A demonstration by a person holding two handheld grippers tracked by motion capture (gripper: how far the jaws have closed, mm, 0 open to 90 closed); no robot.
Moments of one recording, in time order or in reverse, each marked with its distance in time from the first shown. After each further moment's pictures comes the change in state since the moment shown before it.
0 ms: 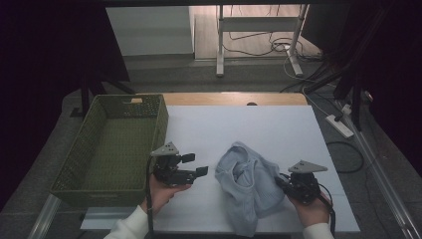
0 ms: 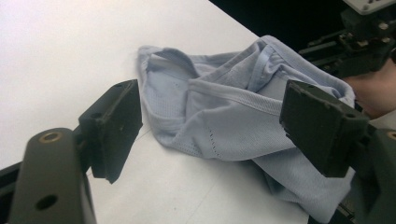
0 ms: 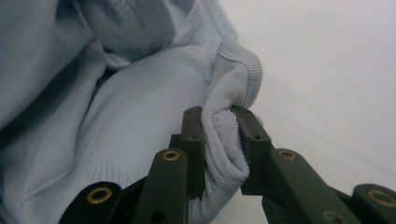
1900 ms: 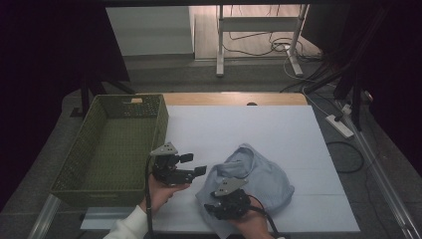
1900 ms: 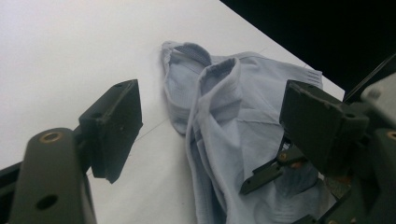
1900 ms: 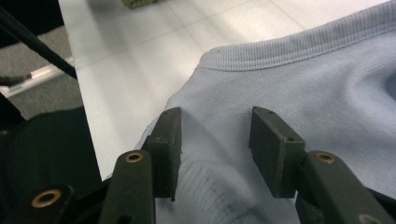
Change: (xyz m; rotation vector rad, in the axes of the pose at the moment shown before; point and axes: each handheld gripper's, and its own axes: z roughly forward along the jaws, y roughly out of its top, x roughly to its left) left arm 0.006 -0.003 -0.001 0.007 0.019 -0.012; right arm 0.154 0.031 0.071 -0.003 0.417 -0.304
